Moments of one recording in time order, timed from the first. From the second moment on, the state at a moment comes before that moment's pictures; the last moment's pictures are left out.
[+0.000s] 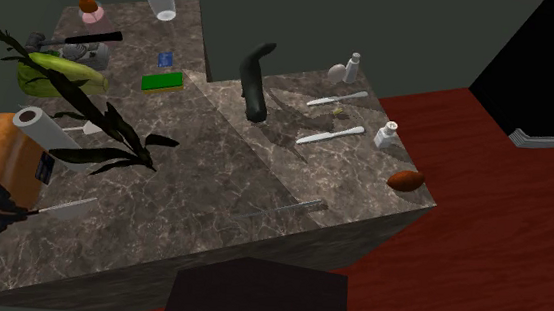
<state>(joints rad) -0.38 -0.51 1.54 -2.02 0.31 2.05 2.22</state>
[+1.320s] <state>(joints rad) -0.53 -0.56 1.75 -2.12 0.39 2.25 2.20</state>
